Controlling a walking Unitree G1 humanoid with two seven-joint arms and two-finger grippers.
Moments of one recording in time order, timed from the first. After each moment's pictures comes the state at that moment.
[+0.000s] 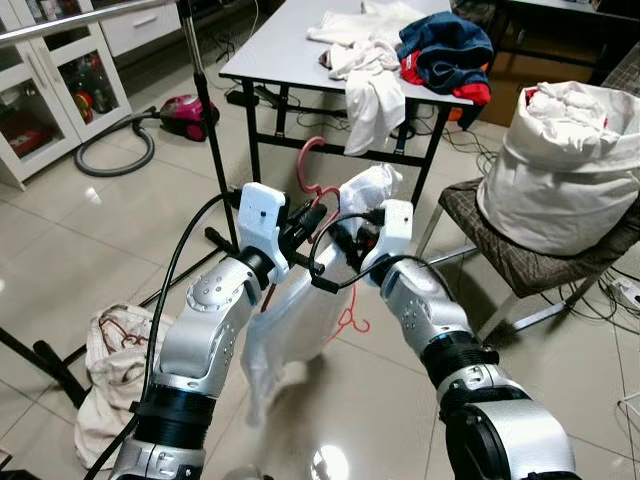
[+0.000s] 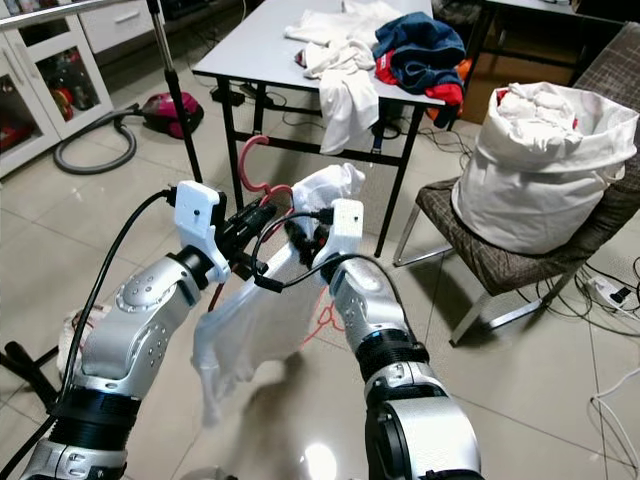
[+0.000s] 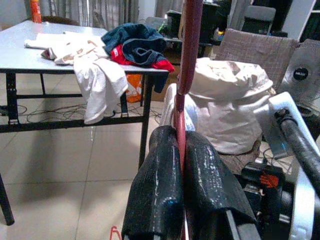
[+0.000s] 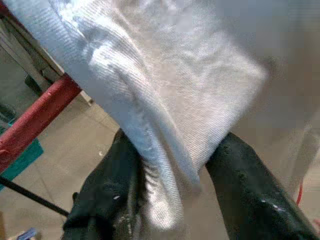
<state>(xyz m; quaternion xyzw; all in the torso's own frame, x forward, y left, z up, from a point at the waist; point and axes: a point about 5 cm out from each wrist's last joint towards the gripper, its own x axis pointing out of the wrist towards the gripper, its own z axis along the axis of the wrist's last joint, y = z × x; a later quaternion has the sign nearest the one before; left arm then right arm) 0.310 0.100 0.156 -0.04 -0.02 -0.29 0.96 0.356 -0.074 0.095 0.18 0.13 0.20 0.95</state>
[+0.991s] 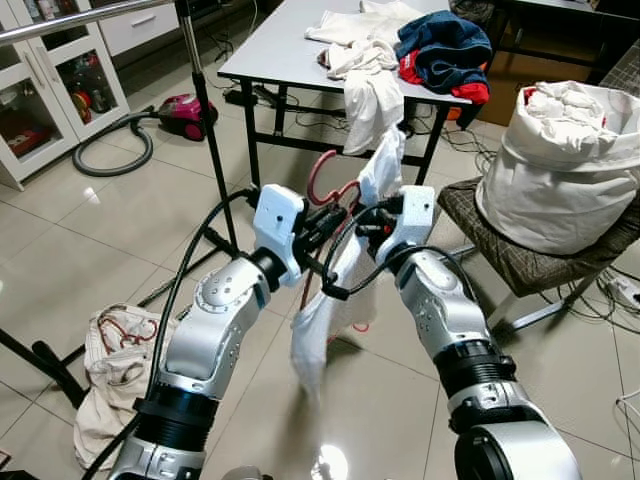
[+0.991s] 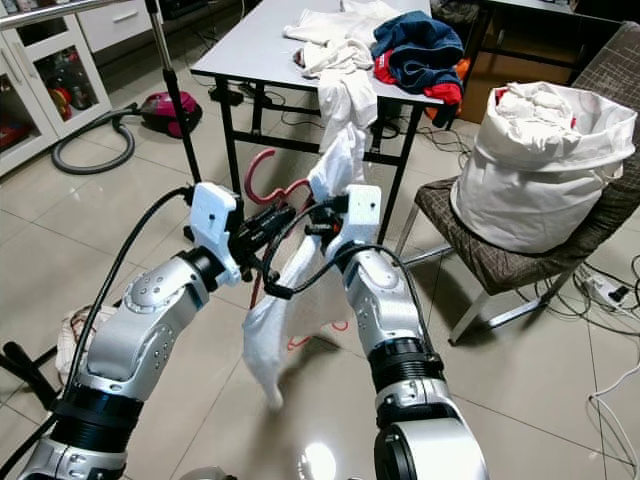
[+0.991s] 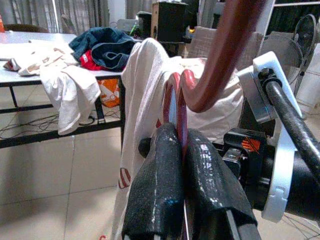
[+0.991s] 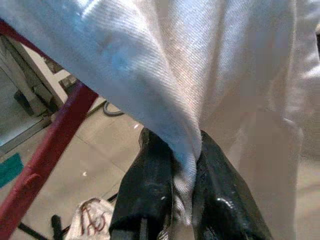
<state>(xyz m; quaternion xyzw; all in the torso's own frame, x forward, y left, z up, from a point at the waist) 0.305 0.086 0.158 -0.01 -0.02 -0.35 0.94 0.352 -0.084 0.114 0.16 0.08 0.19 0.97</state>
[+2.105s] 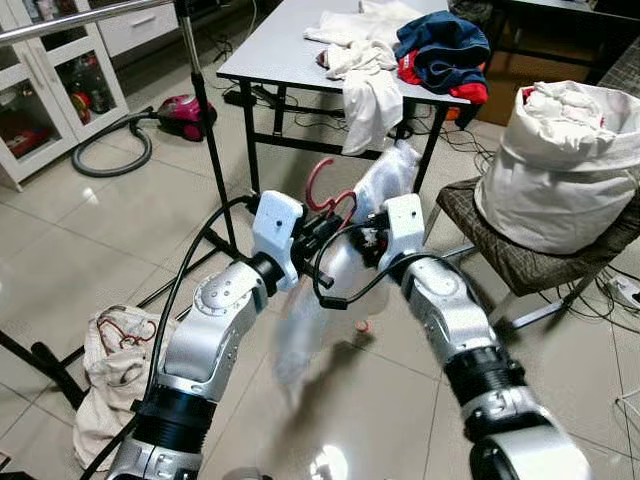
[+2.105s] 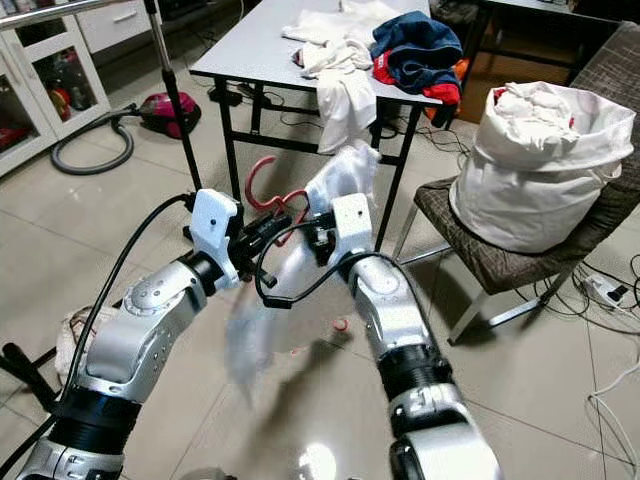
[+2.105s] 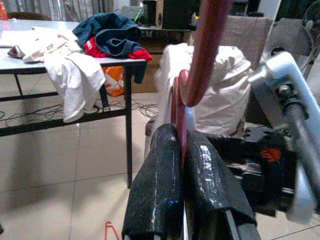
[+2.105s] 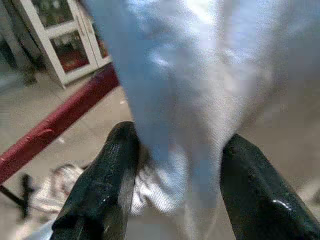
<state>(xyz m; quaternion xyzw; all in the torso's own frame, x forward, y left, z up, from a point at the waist) 0.305 0.090 0.150 0.00 0.00 -0.34 0.94 0.344 -0.091 0.101 0.06 0.10 0.21 0.97</state>
